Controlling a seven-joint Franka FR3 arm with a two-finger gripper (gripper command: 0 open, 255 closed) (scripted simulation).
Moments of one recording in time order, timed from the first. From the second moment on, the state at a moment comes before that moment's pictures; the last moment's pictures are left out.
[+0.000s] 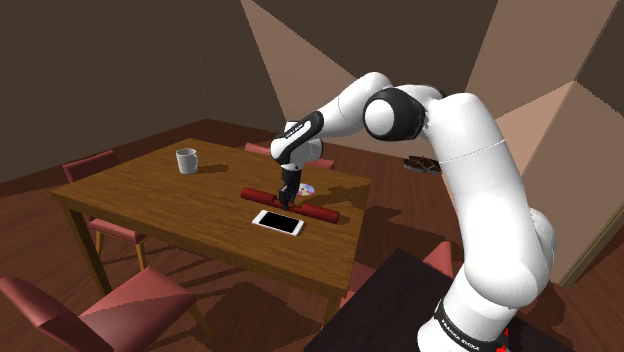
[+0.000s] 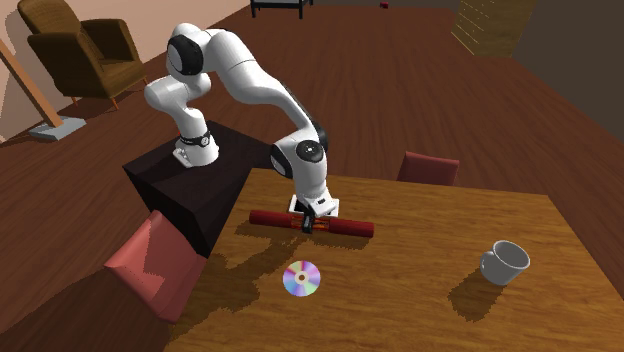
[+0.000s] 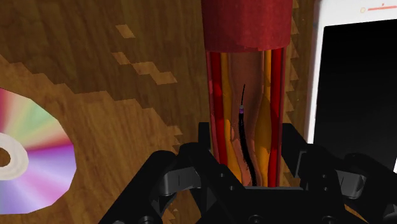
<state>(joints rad) -0.07 0.71 -0.08 -1.63 0.19 2.25 -0.61</state>
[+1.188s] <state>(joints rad) -0.06 0.59 -0.10 -1.62 0.17 2.12 -0.59</state>
